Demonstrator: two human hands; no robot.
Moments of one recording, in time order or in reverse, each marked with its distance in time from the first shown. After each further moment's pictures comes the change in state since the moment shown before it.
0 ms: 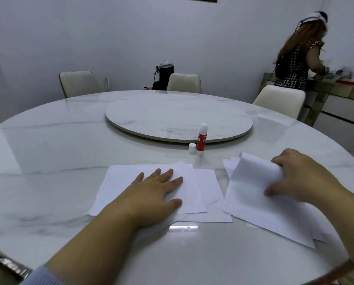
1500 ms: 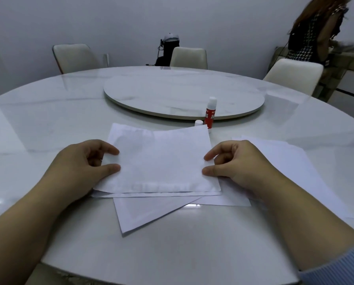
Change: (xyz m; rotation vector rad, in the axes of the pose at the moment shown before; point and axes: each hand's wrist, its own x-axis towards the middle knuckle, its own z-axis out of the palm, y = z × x) left_hand -0.049 -0.070 -0.019 -0.598 0.518 -0.362; right_hand -0.012 -0.101 0.050 0.962 -0.261 -0.061
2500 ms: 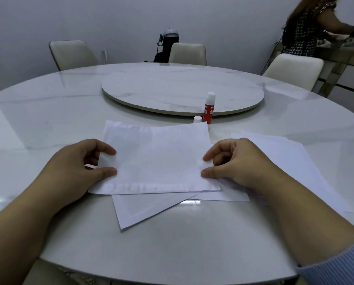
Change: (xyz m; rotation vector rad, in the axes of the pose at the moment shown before) left_hand -0.004 -0.007 -0.003 0.072 -0.043 0.025; right_hand -0.002 0.002 -0.003 -0.085 -0.048 -0.019
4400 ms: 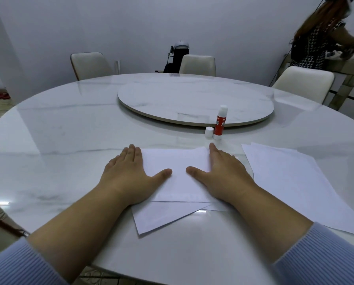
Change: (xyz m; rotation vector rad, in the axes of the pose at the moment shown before) left_hand 0.022 0.018 0.049 0.599 -0.192 -0.074; right_hand 0.022 -0.010 0.049 -0.615 0.067 0.054
